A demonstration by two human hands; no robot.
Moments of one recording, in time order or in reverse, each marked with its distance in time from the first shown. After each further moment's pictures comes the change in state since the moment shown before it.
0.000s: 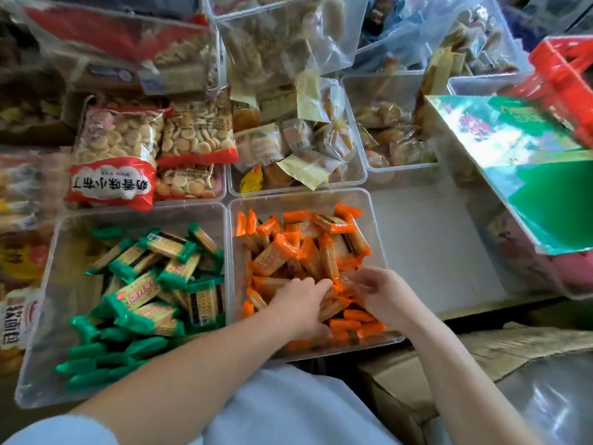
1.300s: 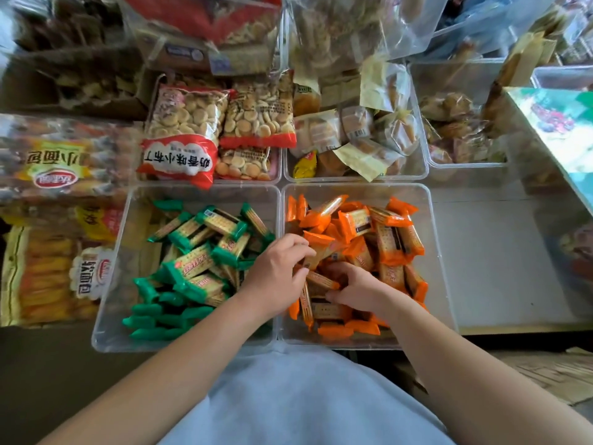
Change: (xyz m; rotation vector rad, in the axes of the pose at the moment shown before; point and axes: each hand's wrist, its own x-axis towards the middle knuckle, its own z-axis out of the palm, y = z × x) left_hand -0.068 -0.095 -0.014 -0.402 0.675 0.013; right_hand 0.048 -0.065 0.086 -0.027 -0.436 0.022
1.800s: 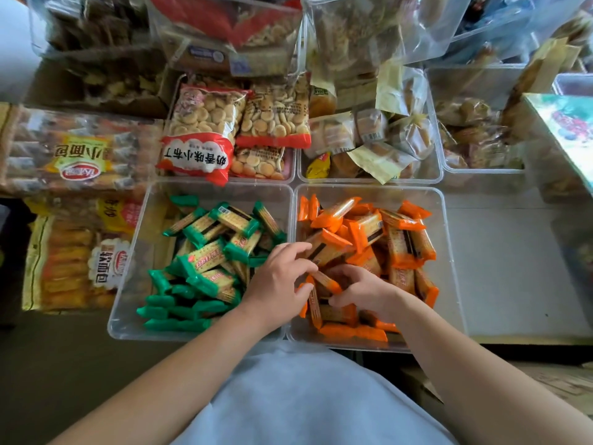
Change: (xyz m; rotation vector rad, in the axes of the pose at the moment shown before) left_hand -0.026 -0.007 0.003 0.030 0.025 -0.029; right_hand 0.004 0.000 0.003 0.353 -0.188 0.004
